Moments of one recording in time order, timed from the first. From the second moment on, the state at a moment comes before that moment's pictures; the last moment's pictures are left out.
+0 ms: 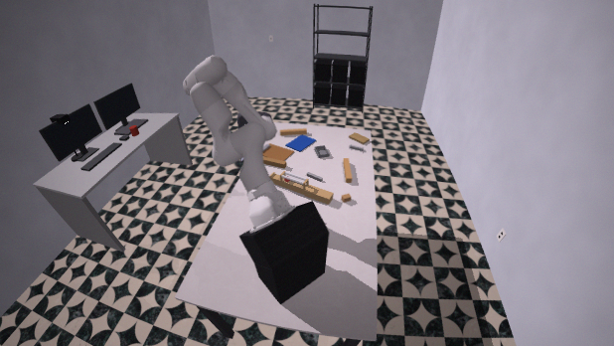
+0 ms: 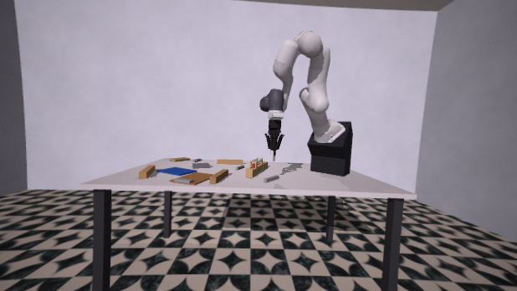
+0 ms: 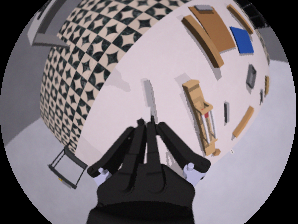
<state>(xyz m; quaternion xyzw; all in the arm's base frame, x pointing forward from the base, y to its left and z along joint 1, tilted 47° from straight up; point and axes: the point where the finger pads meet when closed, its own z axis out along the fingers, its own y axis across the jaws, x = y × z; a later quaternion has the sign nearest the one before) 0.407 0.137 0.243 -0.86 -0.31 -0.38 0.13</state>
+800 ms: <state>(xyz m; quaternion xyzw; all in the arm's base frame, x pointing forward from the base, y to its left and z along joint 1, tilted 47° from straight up) 0.407 0.136 0.242 -0.86 -0.31 -0.38 0.13</state>
